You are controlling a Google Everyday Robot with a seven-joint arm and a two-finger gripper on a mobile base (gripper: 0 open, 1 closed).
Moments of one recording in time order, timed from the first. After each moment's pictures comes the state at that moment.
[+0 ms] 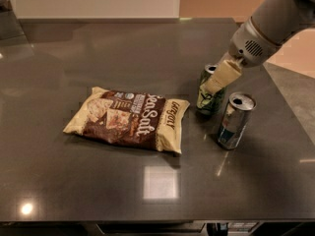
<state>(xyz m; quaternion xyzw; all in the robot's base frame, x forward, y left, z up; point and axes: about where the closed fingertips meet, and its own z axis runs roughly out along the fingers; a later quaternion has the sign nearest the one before) 0.544 -0.147 0.916 -0.50 0.84 0.13 0.20</state>
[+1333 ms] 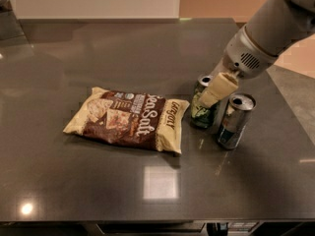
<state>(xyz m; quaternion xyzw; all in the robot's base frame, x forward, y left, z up) 0.507 -0.129 0.911 -0.53 0.82 0.13 0.19</state>
